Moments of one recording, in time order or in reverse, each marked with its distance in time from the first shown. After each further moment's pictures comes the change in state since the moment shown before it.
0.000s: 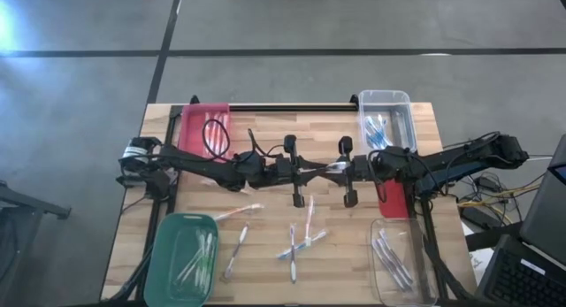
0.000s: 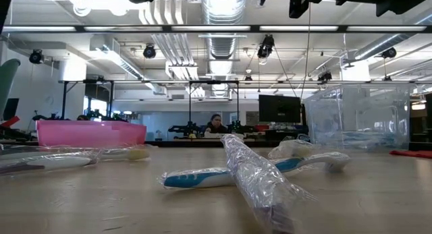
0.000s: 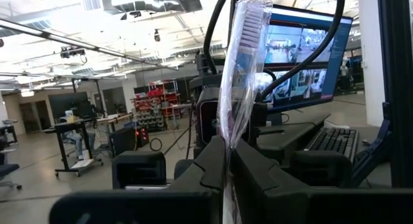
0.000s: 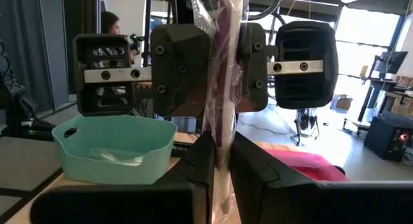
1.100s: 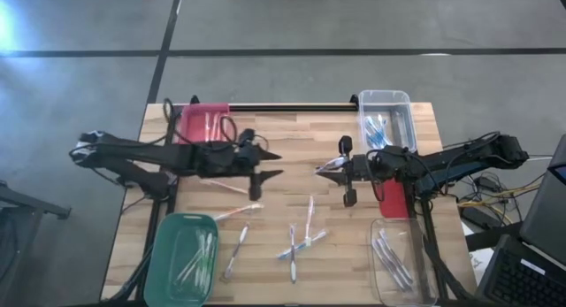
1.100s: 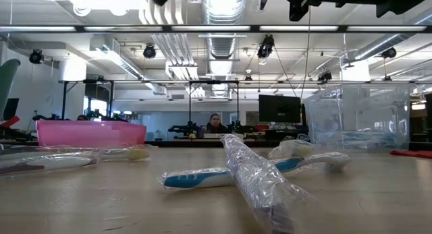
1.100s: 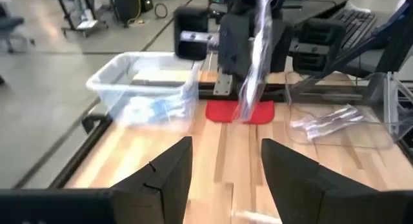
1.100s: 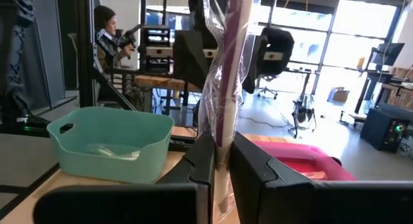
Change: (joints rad) left arm -0.012 -0.470 -0.062 -0.999 -0.121 -0.228; right arm 0.000 0.000 0.001 -0.029 0.008 0.007
